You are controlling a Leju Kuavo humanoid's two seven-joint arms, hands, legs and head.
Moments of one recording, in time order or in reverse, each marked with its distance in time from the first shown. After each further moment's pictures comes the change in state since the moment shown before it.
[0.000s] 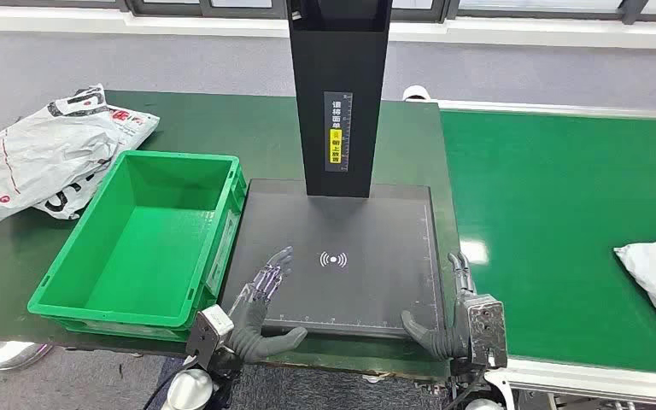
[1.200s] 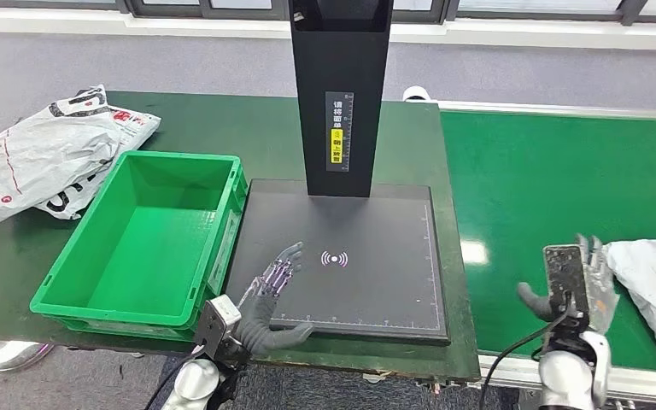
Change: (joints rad) left arm -0.053 -0.022 0.009 0.050 0.002 -0.053 0.007; right arm -0.274 -0.131 -0.410 0.141 0.405 -0.062 0.200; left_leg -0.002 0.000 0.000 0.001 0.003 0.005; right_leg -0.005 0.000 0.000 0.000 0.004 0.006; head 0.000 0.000
